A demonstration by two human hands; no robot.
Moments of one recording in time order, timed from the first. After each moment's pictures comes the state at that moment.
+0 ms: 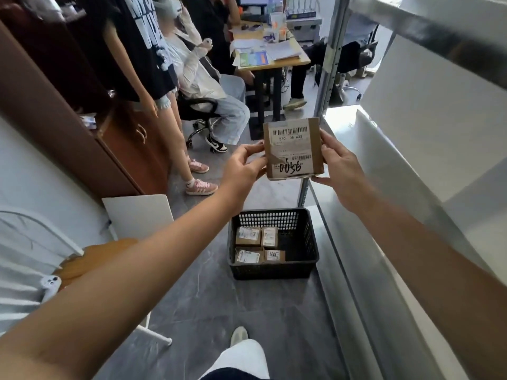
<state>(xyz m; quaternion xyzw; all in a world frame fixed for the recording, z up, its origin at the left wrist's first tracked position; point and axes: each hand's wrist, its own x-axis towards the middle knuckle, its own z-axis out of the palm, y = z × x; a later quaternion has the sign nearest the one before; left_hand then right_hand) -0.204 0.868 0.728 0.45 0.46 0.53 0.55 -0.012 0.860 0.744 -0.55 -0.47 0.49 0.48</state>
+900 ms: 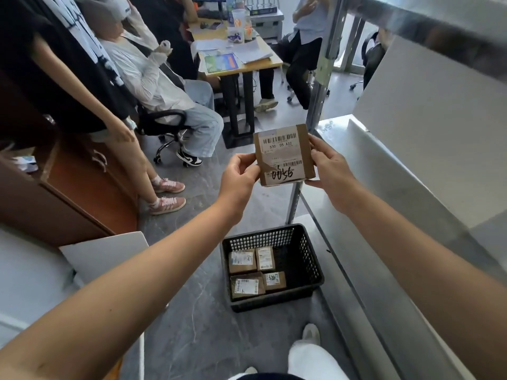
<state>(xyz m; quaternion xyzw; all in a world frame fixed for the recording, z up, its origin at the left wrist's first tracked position) -0.242 1.053 0.693 0.47 0.47 0.49 0.56 -0.063 1.020 0.734 -0.61 -0.42 0.46 0.49</state>
